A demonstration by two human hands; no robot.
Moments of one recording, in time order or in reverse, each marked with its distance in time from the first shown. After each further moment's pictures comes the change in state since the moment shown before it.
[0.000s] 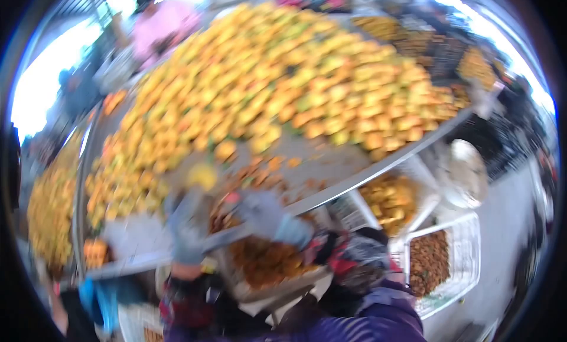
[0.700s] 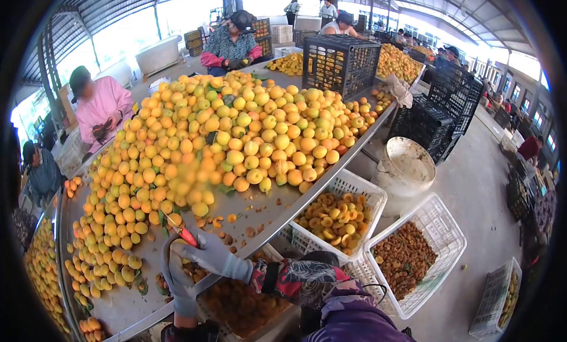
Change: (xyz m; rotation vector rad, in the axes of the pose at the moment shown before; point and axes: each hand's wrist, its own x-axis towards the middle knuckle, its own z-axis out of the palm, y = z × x) left_hand 0.000 -0.047 0.007 0.691 -0.160 0.328; right_hand 0.033 -0.028 -0.029 0.451 0.019 0.496
